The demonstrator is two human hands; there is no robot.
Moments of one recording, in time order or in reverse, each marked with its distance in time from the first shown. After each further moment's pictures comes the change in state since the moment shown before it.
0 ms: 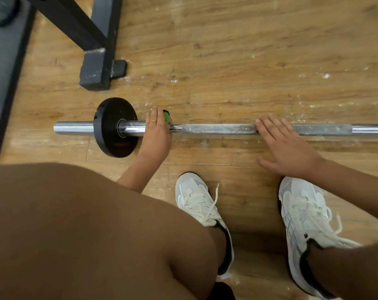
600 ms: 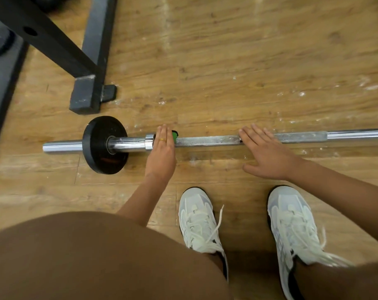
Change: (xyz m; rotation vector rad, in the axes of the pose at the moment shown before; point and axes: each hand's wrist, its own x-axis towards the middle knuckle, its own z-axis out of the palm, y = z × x) left_hand 0.010 0.043 0.022 -0.057 0.025 0.048; right_hand 0.022 0.013 -0.011 0.130 -0.062 0.056
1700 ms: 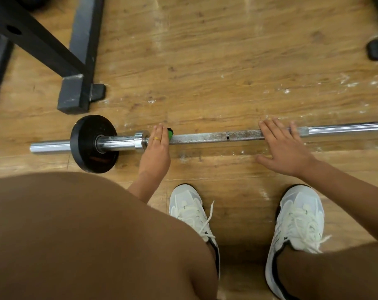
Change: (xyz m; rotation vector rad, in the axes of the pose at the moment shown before) left_hand 0.001 0.013 -0.001 -0.095 0.013 -0.024; right_hand -0.041 0.048 0.003 -0.022 0.118 0.215
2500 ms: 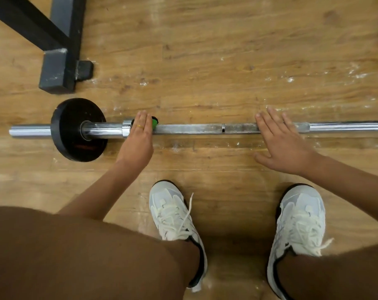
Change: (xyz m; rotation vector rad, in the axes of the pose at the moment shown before) left_hand 0.003 -0.028 -0.005 0.048 -0.048 0.044; right_hand 0.004 0.012 0.001 -0.103 -0.075 -0.164
